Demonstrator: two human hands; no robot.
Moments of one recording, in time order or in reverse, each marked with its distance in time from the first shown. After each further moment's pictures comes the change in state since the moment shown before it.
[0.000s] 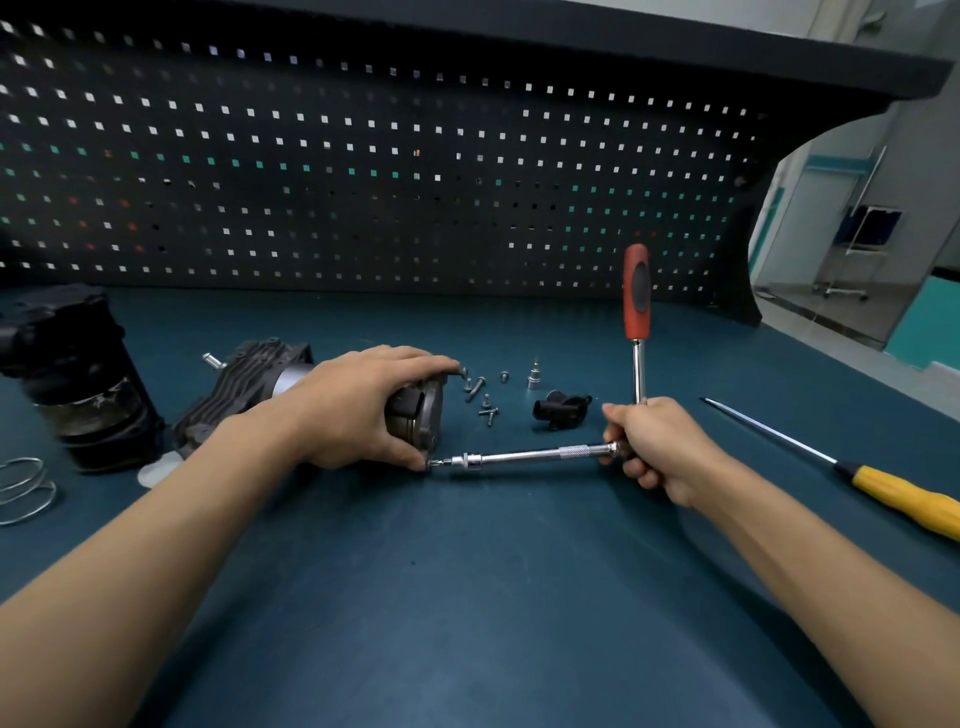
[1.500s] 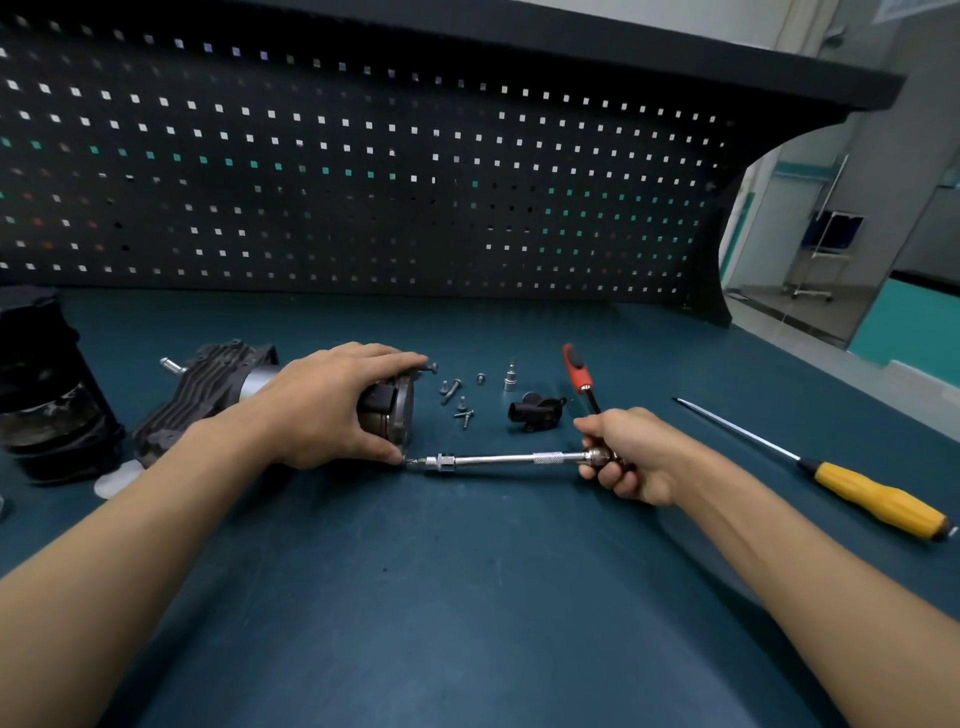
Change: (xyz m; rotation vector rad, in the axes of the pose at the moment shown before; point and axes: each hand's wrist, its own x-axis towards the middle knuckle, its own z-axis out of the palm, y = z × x) left_hand 0.006 -0.010 0.008 0.028 0.083 -0.015; right_hand 0.008 0.002 -0.009 0.024 -0.156 0.204
